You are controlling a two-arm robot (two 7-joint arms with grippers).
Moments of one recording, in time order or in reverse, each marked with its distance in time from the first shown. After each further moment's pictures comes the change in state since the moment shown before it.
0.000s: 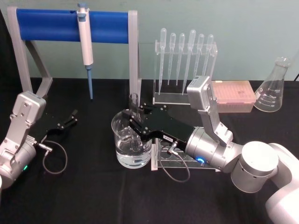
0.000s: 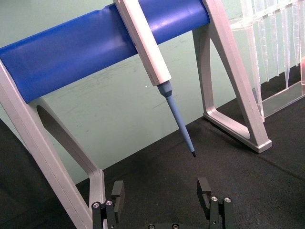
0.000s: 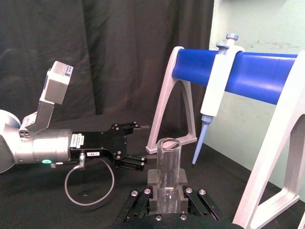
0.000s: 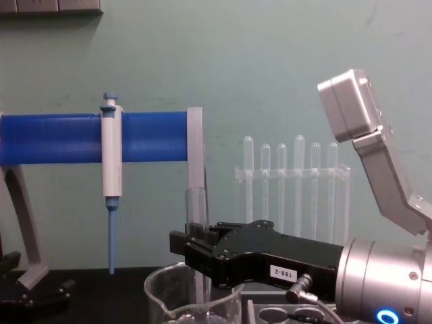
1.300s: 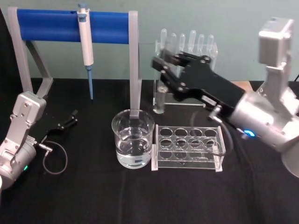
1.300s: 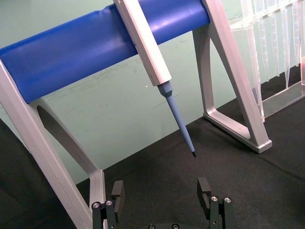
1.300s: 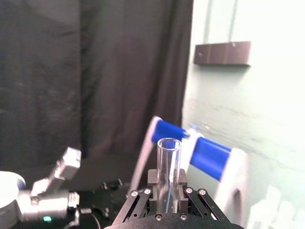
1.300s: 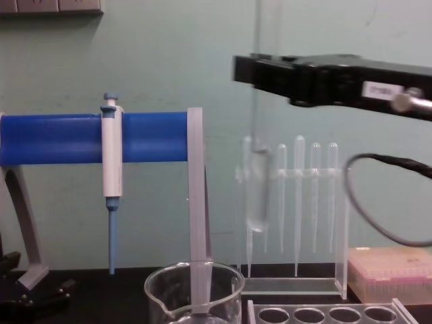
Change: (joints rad) left arm 0.000 0.000 0.000 0.000 0.000 0.000 0.000; right arm -0.106 0.177 0.165 -0.471 0.098 0.154 -0.109
